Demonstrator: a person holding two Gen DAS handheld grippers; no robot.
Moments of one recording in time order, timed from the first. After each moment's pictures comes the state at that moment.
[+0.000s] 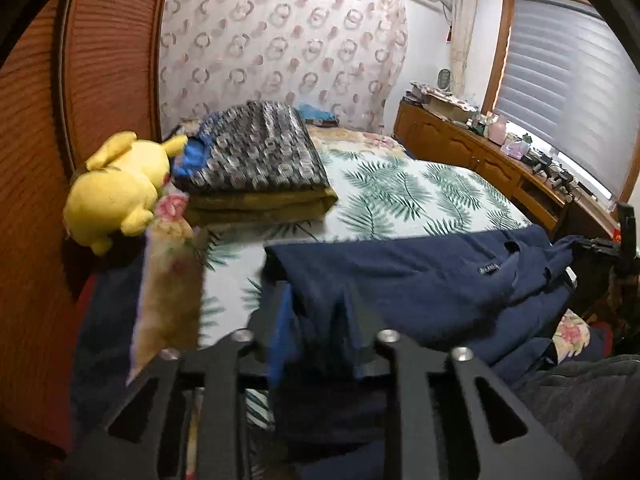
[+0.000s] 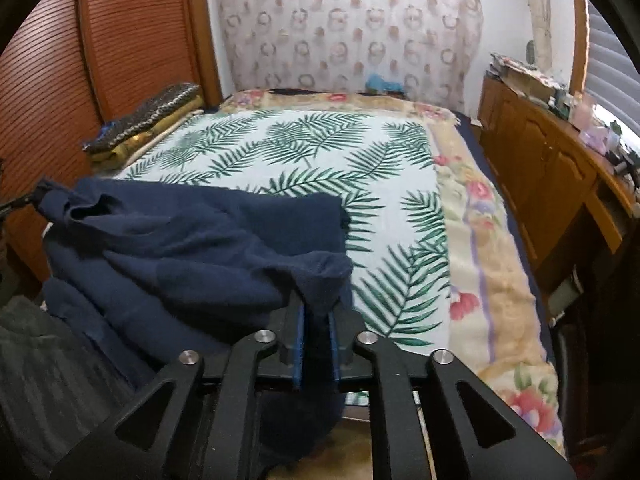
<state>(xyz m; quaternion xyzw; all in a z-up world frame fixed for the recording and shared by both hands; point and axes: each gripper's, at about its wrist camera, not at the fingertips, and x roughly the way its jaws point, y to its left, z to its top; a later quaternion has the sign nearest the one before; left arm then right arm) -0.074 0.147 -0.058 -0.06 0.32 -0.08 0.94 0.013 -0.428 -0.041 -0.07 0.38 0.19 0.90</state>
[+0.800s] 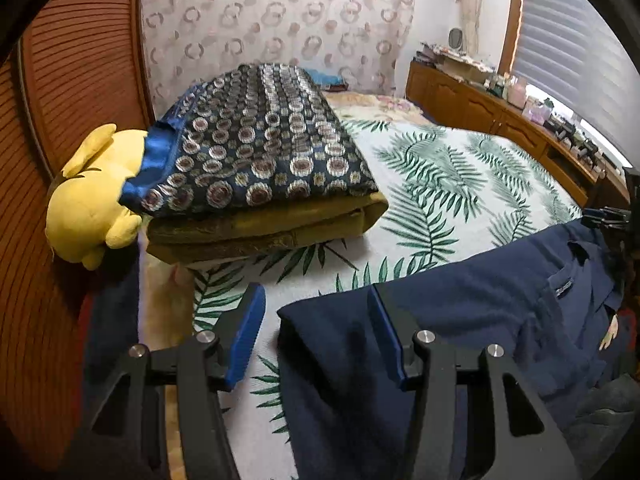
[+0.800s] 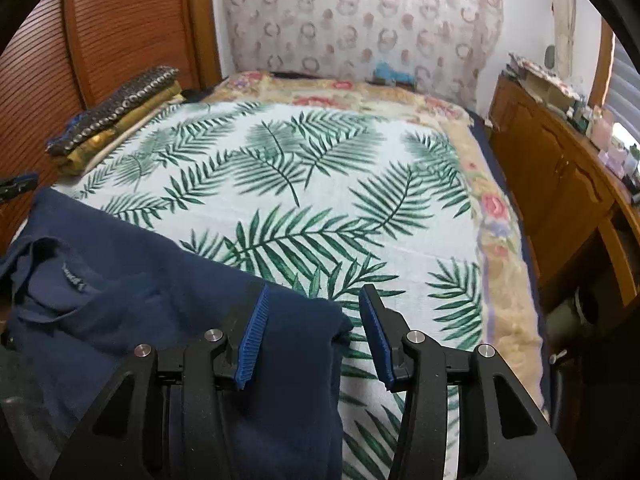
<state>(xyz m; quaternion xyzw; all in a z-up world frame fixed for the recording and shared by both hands) 0.042 0.147 -0.100 -0.02 0.40 -0.07 0.92 0.124 -0.386 -0.079 -0.09 0.42 0.20 0.88</state>
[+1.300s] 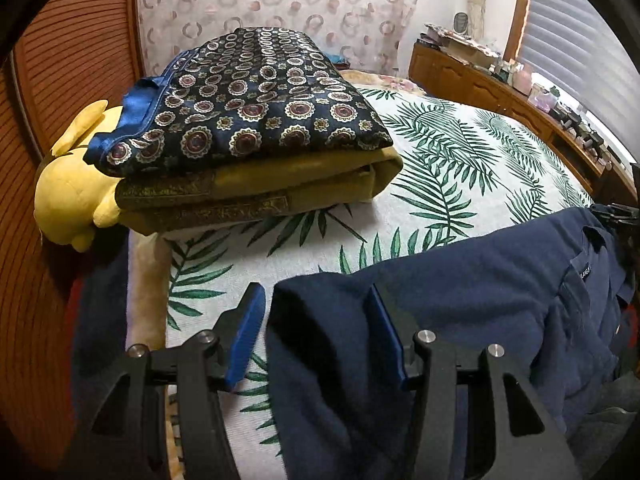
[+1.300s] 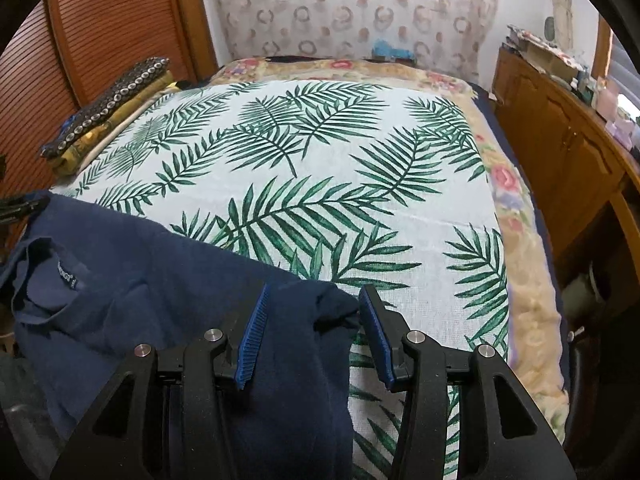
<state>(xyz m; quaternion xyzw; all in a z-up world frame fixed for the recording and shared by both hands) 0.051 0.145 -0.127 -0.03 0.43 -0.07 0.90 0.125 -0.391 -0.094 -0.08 0.45 0.20 0.87</state>
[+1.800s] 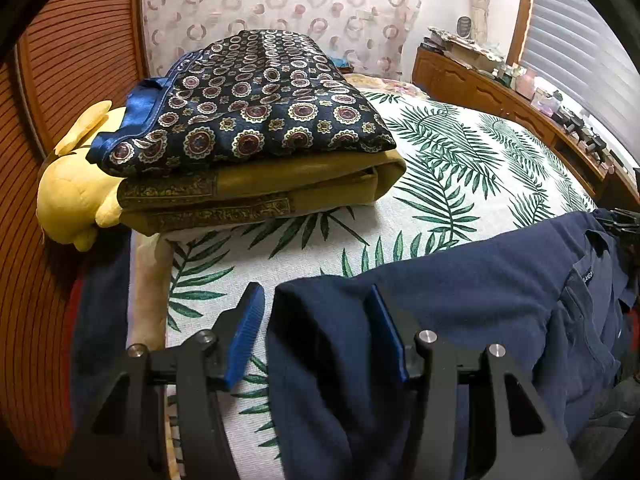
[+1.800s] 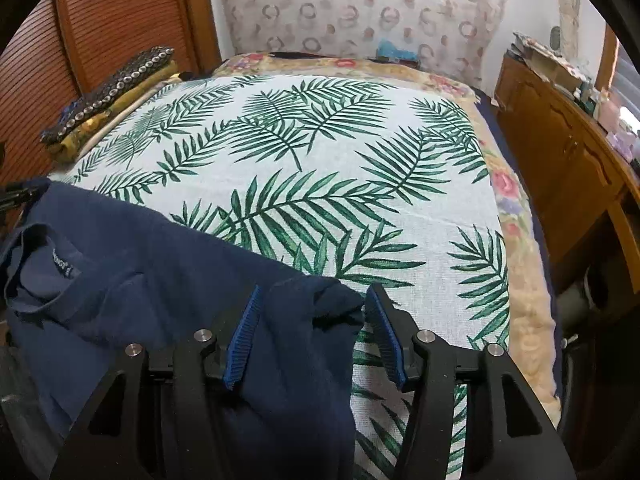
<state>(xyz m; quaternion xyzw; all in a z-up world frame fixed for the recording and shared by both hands) 0.051 0.146 -0.128 -0.03 0.42 -0.07 0.90 0.121 -0.385 -0.097 -0.09 0.45 0.20 0.87</state>
